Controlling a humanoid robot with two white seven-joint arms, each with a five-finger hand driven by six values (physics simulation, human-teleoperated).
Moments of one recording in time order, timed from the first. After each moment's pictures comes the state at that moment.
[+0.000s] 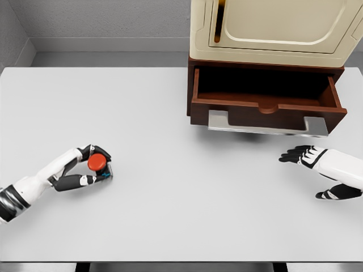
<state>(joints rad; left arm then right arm) 0.10 0.59 -0.11 -1.60 0.26 -0.37 -0.56 0.17 -1.18 0.22 -1.73 0.17 -0.61 0.17</state>
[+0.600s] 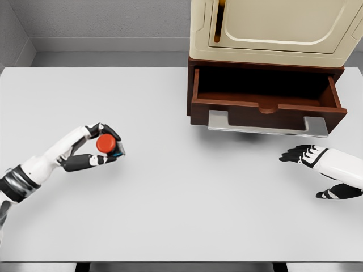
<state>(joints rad) 0.00 0.53 -0.11 -1.66 0.24 -0.36 -0.56 0.17 -1.18 0.22 -1.73 0.17 -0.61 0.17</state>
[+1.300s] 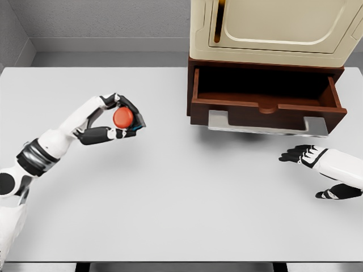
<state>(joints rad) -0.16 0.40 -0.14 -1.67 0.21 -0.35 -0.56 0.17 -1.18 0.22 -1.73 0.17 -0.61 0.17</state>
